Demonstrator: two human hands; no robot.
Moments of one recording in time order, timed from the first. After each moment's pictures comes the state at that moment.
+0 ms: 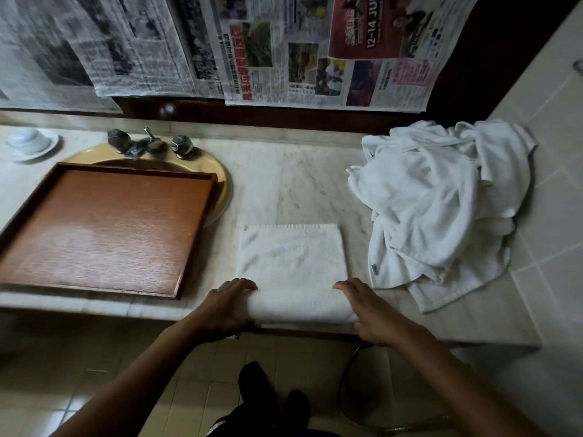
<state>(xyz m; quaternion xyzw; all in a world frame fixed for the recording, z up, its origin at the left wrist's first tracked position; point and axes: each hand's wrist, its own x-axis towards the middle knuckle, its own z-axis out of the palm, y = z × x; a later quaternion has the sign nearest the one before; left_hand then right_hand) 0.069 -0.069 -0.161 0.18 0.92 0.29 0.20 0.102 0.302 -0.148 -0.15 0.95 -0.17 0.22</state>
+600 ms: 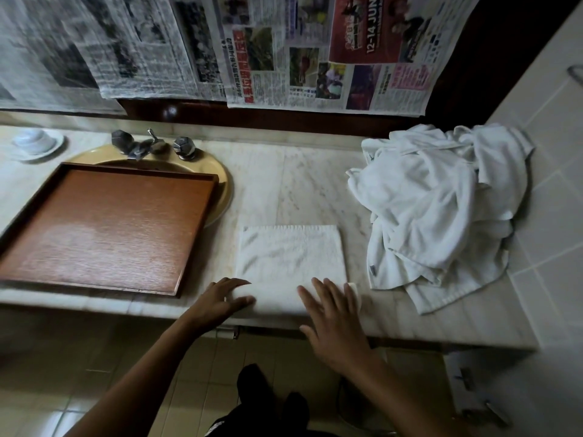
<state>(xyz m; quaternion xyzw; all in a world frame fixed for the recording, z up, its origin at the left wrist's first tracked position) 0.068 -0.072 -0.157 0.05 0.90 0.36 0.24 0.141 0.226 -0.164 -0.17 0.98 -0.08 0.01</state>
